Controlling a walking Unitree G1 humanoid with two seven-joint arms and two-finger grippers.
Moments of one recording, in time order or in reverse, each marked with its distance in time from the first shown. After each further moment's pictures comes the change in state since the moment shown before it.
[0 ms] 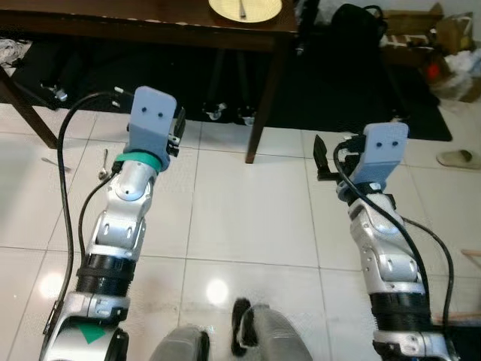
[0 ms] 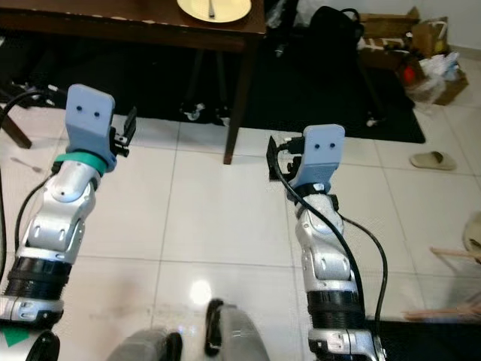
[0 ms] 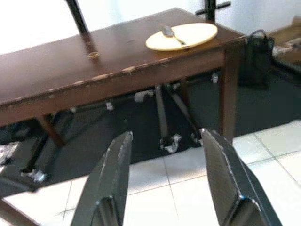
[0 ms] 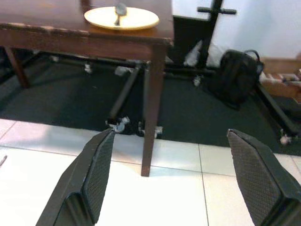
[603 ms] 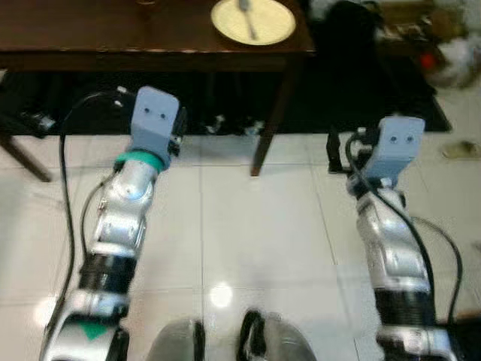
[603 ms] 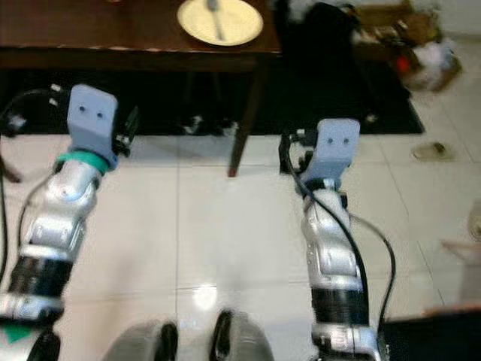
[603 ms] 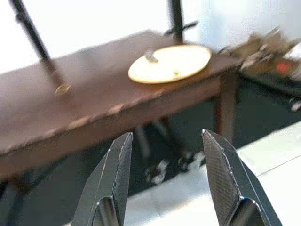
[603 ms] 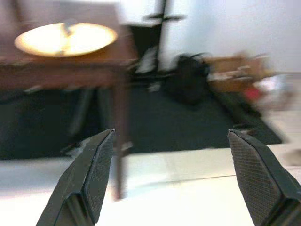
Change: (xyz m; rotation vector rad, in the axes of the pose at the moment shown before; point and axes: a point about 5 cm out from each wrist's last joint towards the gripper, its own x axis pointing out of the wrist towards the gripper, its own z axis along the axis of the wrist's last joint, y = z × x) left arm 0.004 -0.008 0.004 0.018 -0.031 -0.042; right arm 0.001 -0.022 0.008 -0.004 -0.030 -0.128
